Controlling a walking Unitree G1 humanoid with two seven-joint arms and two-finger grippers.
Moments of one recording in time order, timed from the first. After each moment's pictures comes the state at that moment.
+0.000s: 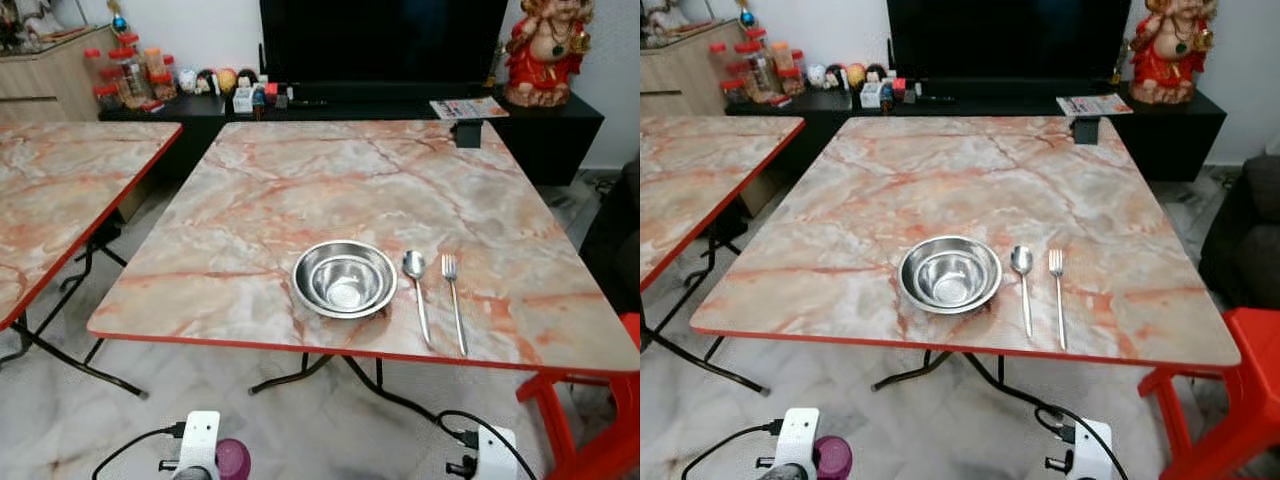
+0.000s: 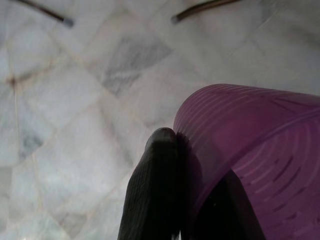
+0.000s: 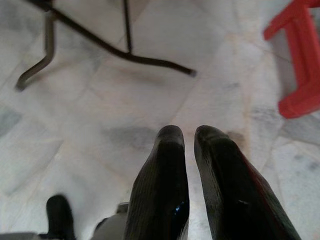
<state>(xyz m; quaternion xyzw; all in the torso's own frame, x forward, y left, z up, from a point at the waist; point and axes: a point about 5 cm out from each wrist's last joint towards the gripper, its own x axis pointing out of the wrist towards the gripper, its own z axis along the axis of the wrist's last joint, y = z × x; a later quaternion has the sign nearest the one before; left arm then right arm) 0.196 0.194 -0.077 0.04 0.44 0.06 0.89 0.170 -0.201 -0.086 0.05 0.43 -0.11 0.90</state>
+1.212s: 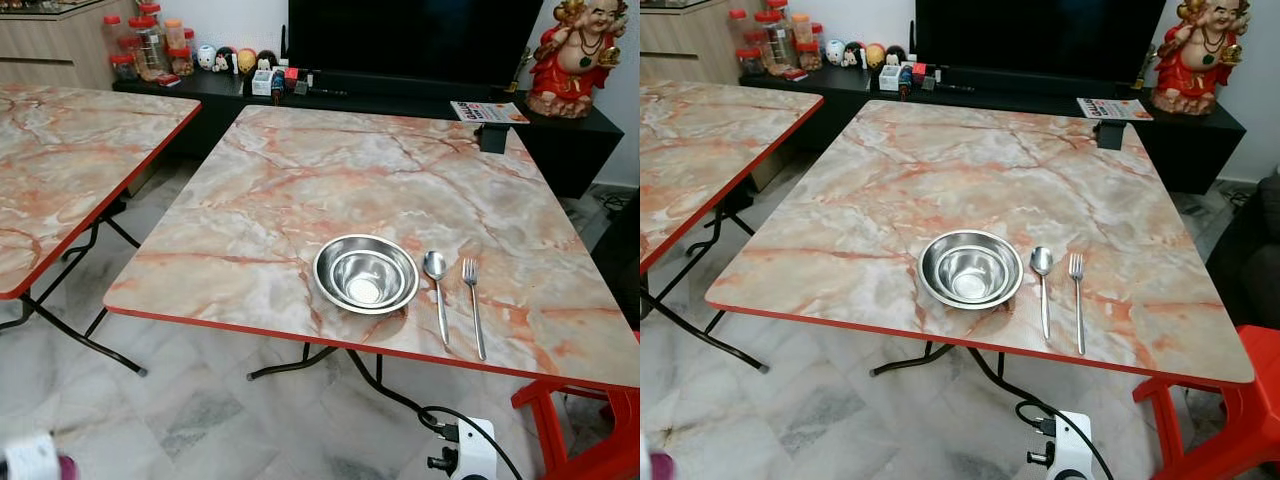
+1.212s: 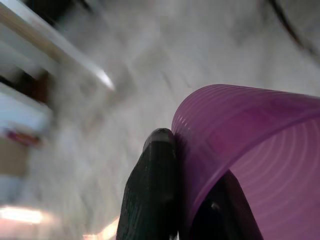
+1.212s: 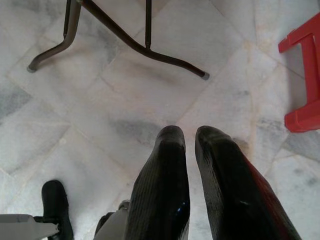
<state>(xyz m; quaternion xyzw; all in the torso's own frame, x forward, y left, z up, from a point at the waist) 0.190 0.376 0.024 0.22 0.21 0.50 0.81 0.174 -0.197 -0.085 0.04 0.43 -0.08 0.90</state>
